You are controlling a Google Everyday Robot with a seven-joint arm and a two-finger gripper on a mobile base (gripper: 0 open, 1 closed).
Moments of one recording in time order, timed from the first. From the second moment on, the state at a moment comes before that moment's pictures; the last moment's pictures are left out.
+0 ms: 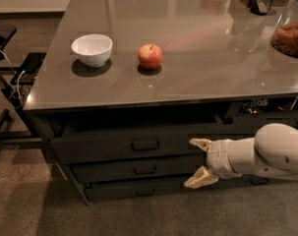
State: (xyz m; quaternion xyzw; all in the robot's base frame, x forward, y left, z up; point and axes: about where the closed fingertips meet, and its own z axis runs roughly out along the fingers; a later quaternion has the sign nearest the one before) arm 0.462 -0.138 0.661 -0.62 0.70 0.11 0.35
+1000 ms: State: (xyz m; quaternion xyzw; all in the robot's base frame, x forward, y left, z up) arm 0.487 -0.111 0.680 -0.63 0.68 0.12 0.35
